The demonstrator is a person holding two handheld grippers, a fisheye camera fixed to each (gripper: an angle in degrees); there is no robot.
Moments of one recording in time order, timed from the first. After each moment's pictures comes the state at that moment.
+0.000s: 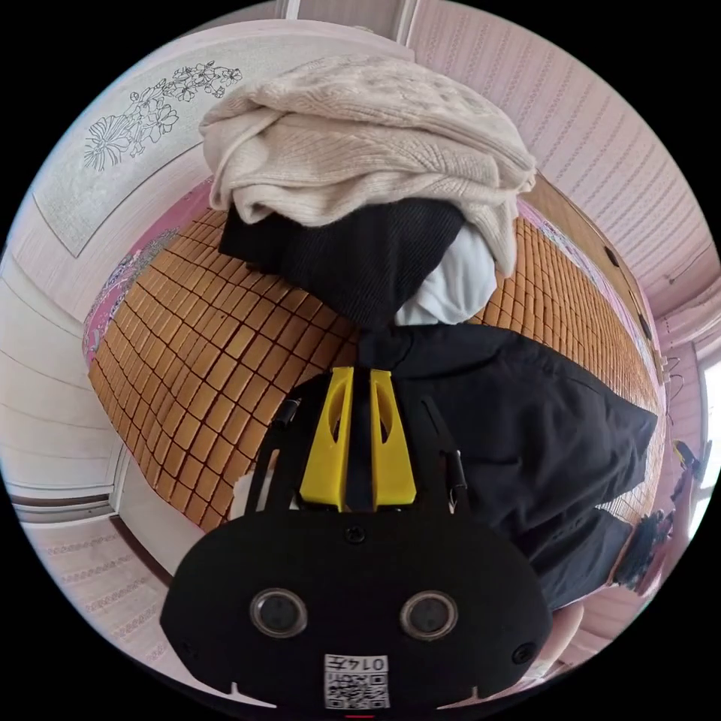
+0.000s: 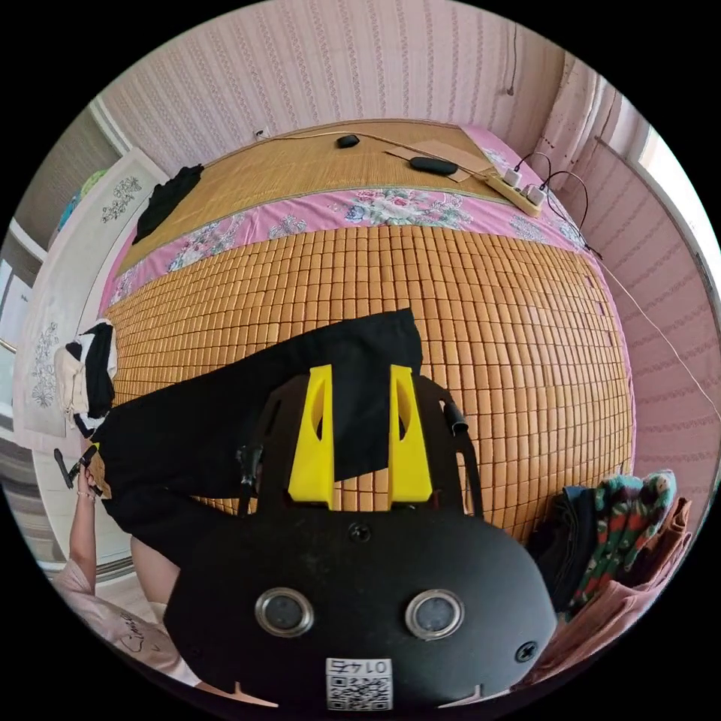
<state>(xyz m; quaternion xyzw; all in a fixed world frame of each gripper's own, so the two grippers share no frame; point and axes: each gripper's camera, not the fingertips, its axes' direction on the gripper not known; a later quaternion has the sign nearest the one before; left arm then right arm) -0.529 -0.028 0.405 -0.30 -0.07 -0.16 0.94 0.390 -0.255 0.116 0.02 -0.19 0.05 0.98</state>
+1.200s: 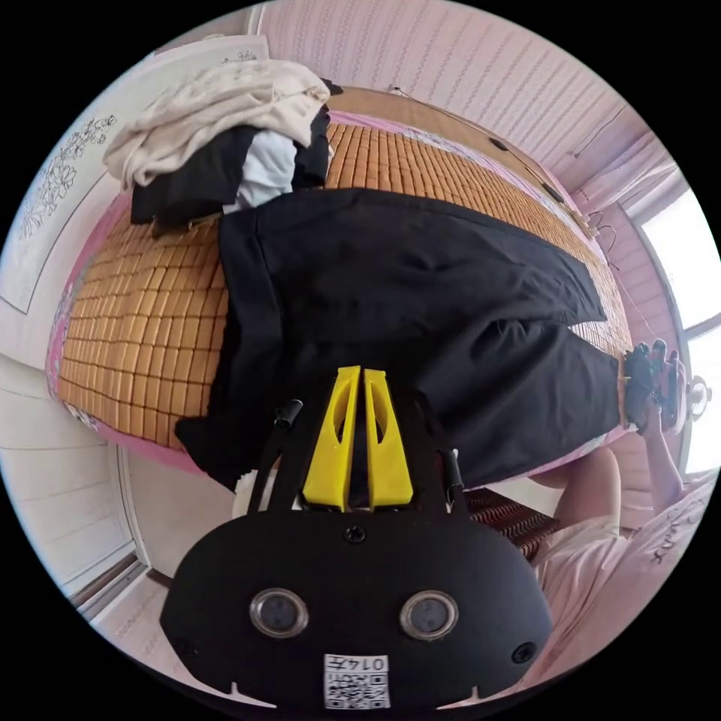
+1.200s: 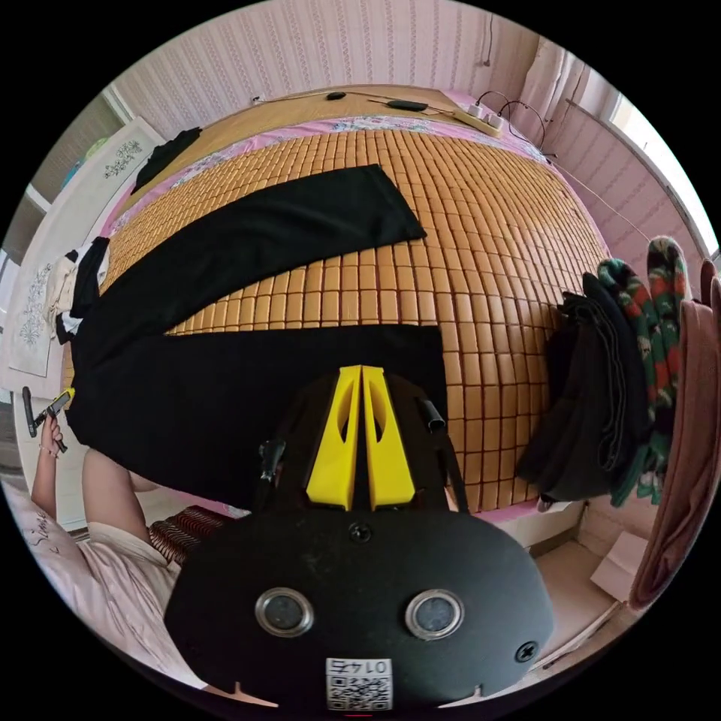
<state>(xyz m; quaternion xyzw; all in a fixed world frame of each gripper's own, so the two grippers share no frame) -0.440 0.022 0.337 -0.36 0.08 -0.01 0.93 0.379 0.010 0.215 -0.05 -0.13 0.04 0.99</state>
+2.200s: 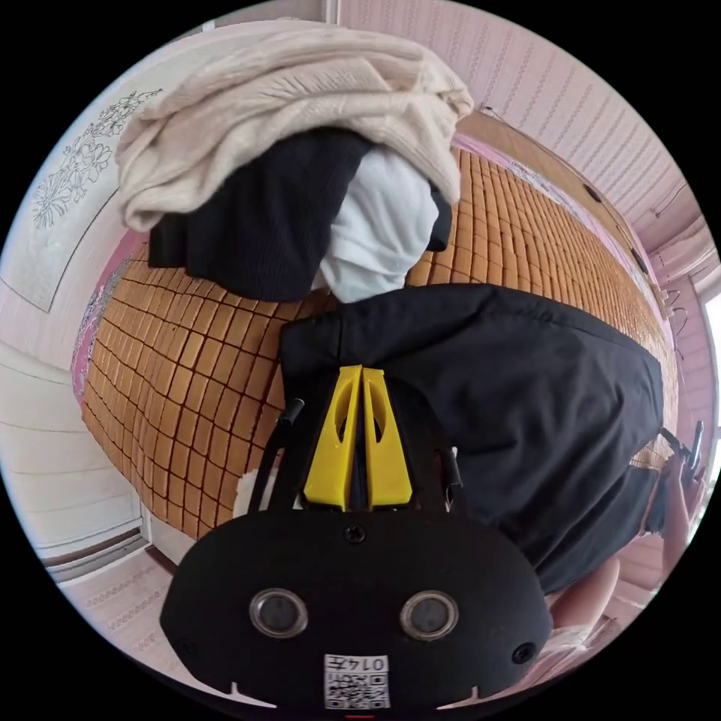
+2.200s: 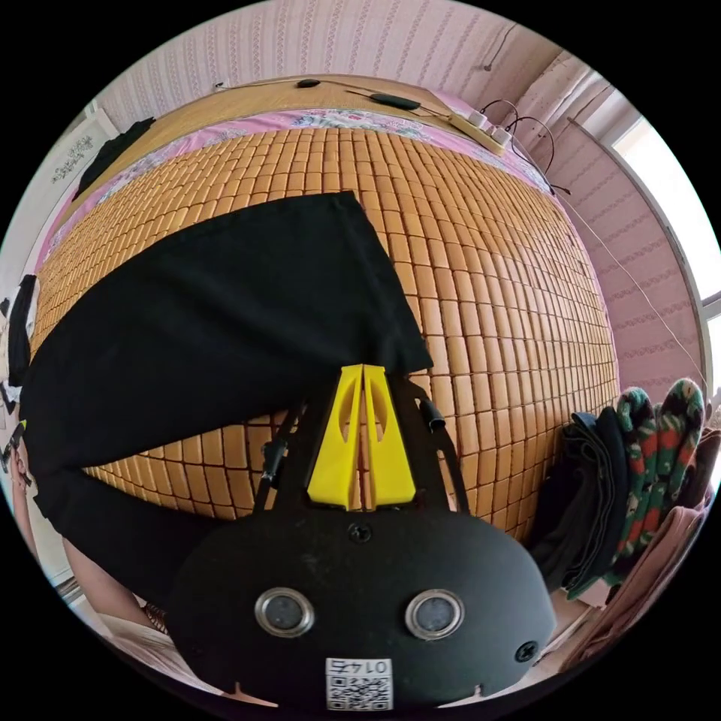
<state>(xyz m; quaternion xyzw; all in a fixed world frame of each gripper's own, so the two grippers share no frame) -0.477 -0.036 0.463 -0.33 -0.05 -0.06 0.94 0.347 -0.151 0.302 -0.04 -0.04 0.04 1.00</state>
